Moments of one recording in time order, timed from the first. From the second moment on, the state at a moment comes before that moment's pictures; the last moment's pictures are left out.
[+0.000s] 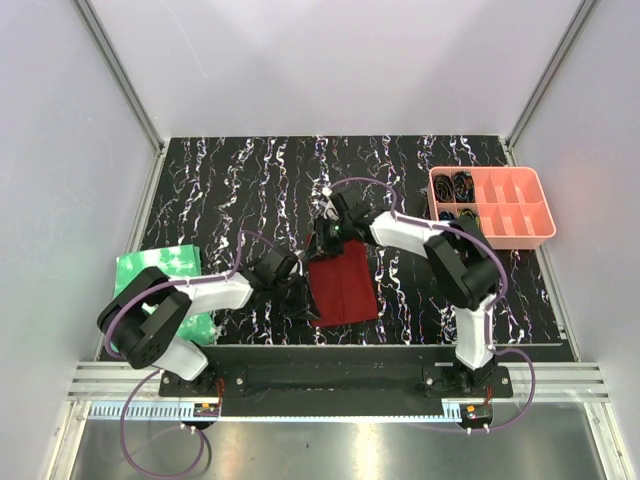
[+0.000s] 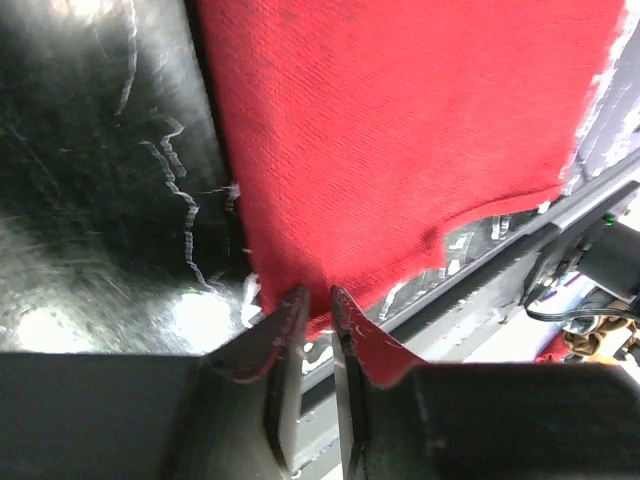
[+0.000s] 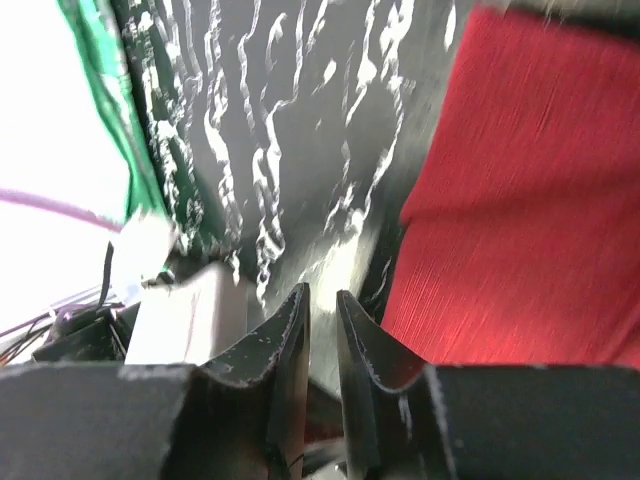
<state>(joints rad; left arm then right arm) -0.73 1.47 0.58 -0.12 0.38 -0.88 0.67 1.95 1.28 -0.19 -0.51 0.73</state>
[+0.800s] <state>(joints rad) -0.63 1.48 0.81 -0.24 0.39 -0.82 0.48 2.08 1.48 -0.24 -0.69 0.65</state>
